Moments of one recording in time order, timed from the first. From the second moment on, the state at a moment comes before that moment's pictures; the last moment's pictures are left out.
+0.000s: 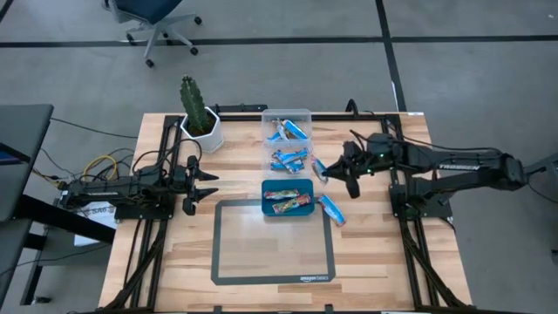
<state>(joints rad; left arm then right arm) 0.04 0.01 0.01 0.03 -0.01 -0.09 -0.16 0.91 0.68 -0.15 -0.24 0.24</state>
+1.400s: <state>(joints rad) 0.04 0.02 0.01 0.03 -0.01 -0.09 -0.04 1.54 1.11 -0.61 -0.10 0.04</state>
